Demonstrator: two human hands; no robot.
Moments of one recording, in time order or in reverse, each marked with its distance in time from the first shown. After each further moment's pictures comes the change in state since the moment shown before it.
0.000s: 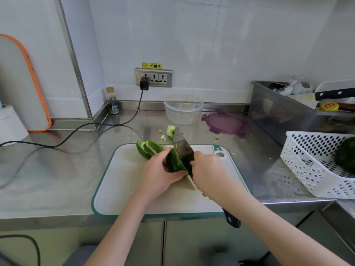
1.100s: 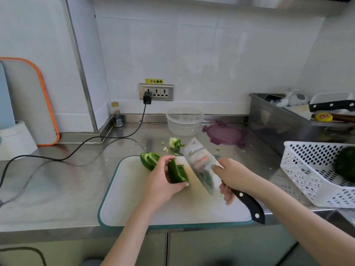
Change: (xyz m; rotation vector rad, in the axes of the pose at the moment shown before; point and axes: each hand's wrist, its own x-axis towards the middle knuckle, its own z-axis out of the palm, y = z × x) left_hand -0.003 0.003 -0.005 -0.102 -0.007 -0.045; right_hand 0.009 0.044 -0.036 0.430 -0.202 0.238
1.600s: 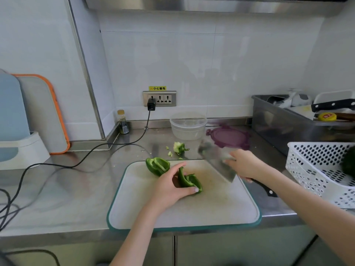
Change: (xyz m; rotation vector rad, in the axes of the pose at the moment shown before) left_hand 0.000 0.004 0.000 -0.018 -0.160 -0.058; right_hand 0.050 0.028 -0.035 -0.439 0.216 -0.128
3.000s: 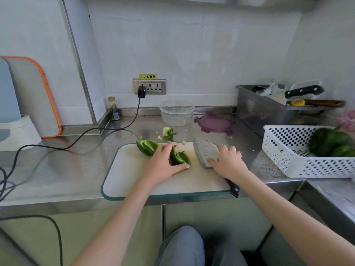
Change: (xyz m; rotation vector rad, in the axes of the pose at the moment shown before) left_hand -0.007 0.015 0.010 0.479 0.037 0.159; right_hand -0.058 -0.002 0.042 -0.059 0.132 0.205
